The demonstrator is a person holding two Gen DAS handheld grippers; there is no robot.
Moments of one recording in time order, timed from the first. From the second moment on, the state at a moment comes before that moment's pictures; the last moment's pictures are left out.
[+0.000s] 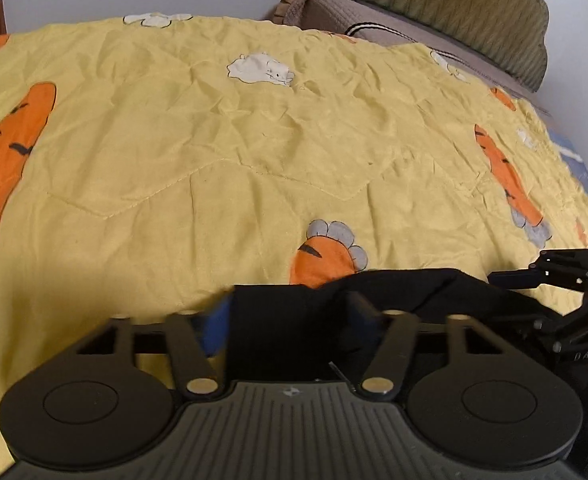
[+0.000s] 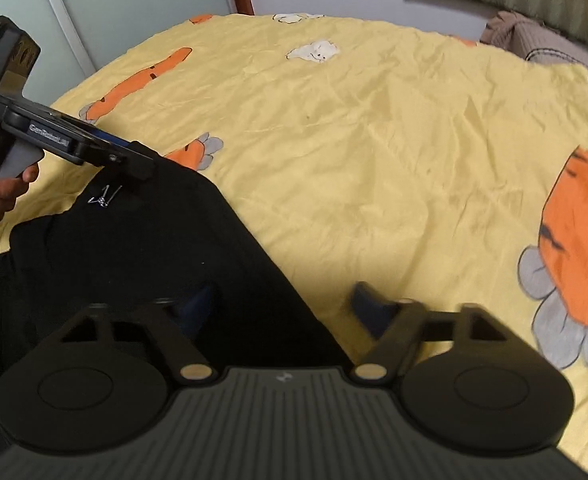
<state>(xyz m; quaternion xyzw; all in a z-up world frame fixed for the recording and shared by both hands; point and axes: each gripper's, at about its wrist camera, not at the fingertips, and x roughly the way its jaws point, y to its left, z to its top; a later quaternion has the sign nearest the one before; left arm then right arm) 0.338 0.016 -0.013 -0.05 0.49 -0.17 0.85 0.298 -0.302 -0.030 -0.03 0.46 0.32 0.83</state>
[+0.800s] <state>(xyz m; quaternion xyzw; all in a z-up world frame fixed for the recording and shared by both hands) 0.193 0.058 0.066 -0.05 0.30 -0.16 0.94 0.141 -0.251 0.064 -0.16 0.25 0.23 0.93</state>
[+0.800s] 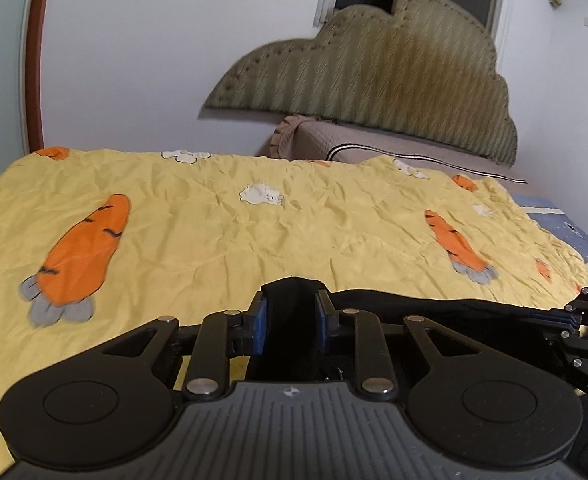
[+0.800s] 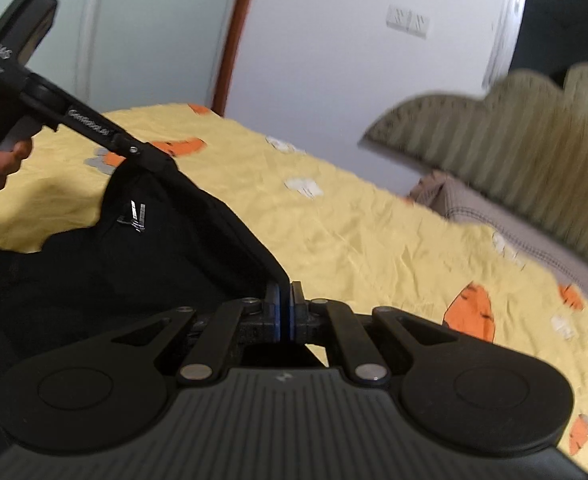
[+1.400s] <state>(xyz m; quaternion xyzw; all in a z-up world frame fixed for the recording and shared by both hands) 0.045 0.119 0.024 -0.08 0.33 -0.14 0.93 -0.045 -0.193 0.032 -0.21 0.27 0.28 0.90</state>
